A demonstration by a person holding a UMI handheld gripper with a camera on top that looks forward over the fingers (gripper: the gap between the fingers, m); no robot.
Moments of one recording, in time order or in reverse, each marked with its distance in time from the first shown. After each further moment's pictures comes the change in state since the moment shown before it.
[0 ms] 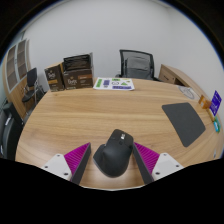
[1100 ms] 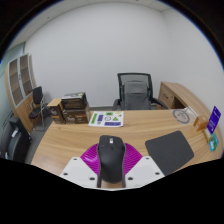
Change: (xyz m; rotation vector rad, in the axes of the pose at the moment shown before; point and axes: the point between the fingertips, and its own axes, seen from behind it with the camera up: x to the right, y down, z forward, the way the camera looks) arm 0.066 -0.142 -0.069 0.160 -0.086 0.026
